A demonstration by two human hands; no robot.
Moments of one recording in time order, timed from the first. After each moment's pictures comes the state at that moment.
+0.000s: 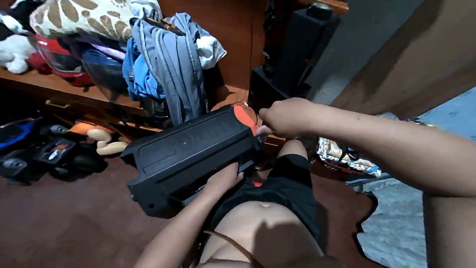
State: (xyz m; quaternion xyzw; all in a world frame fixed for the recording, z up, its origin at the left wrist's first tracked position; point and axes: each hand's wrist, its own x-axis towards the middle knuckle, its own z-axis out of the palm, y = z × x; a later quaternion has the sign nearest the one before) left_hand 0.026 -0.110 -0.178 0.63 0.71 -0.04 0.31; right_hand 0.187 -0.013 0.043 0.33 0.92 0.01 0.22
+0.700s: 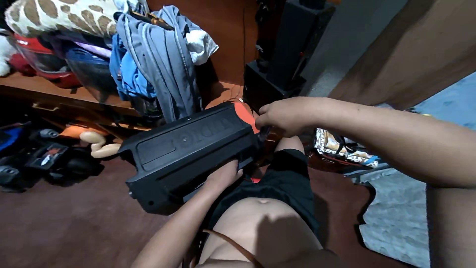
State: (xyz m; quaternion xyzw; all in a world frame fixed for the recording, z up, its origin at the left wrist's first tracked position) left_hand 0.042 -0.106 -0.146 0.63 0.70 -0.11 0.33; right_hand 0.211 0.010 0.025 0.17 0.96 -0.03 0.20
